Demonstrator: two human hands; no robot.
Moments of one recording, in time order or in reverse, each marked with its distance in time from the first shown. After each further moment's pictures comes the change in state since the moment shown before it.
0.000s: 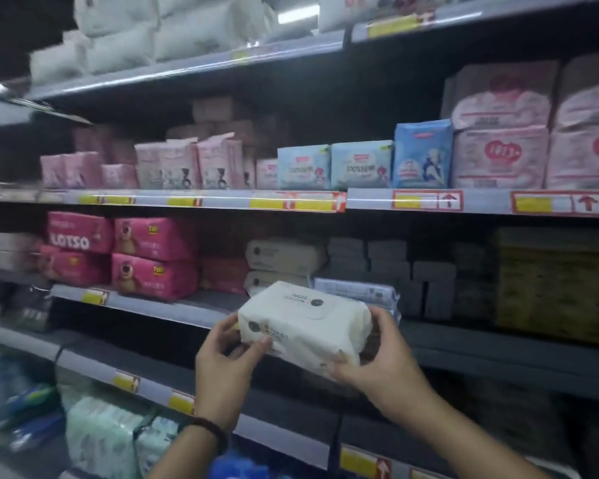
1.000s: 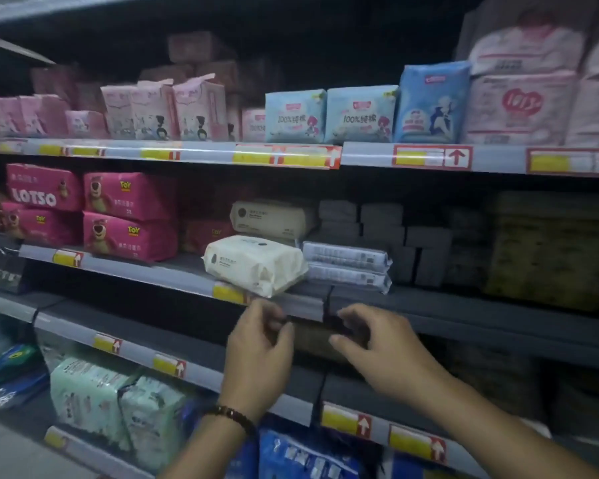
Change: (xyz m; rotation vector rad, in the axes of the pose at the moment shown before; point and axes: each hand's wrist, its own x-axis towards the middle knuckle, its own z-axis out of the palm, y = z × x) left_hand -0.017 -0.028 0.040 0.458 -0.127 0.149; right_hand 0.007 0.012 -0.015 -0.552 -0.163 0.006
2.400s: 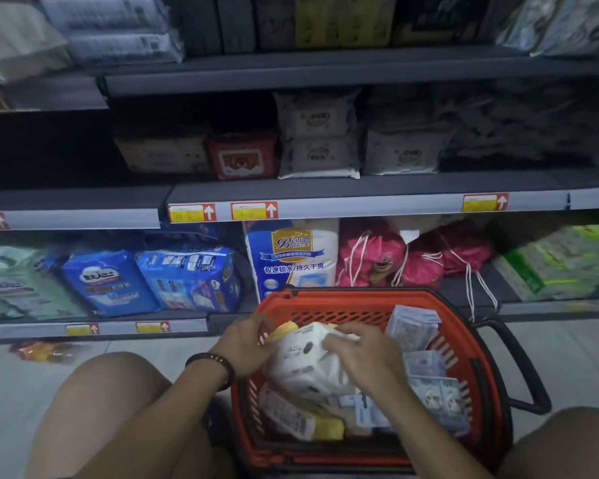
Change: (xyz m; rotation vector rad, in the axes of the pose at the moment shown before) left_hand -0.303 -0.127 0.176 0.508 -1.068 -0.217; right_hand -0.367 0.218 0.075 0.210 0.011 0.998
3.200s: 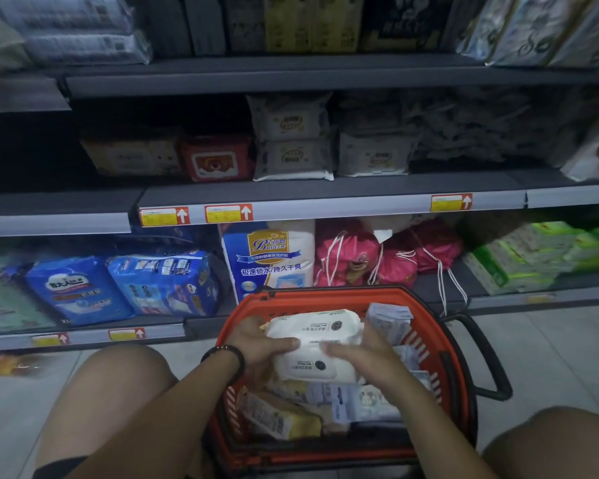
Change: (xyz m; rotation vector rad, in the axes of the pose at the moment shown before) left_hand 0.013 0.057 0.030 -0.539 -0.102 -0.120; right_hand 0.025 0.048 -0.030 0.409 -0.214 0.010
